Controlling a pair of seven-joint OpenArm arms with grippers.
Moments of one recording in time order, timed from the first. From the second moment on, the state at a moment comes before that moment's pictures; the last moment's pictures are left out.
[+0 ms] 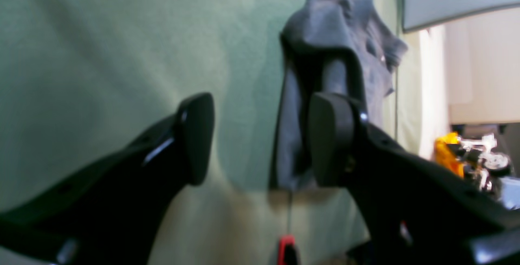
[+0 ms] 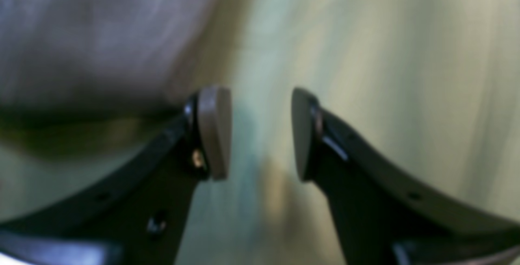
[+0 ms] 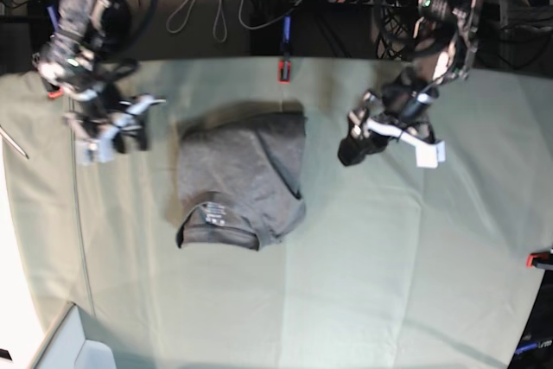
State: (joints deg) left arm 12.6 -13.6 4.2 81.6 -57.8 -11.9 20.9; right arm -11.5 -2.0 30.8 87.5 -2.2 39.6 -21.9
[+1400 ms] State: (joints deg) left arm 11.8 -7.8 2.8 13.9 -31.8 -12.7 -6.3; right arm -20.0 2.2 8.2 27.1 -1.4 25.9 9.0
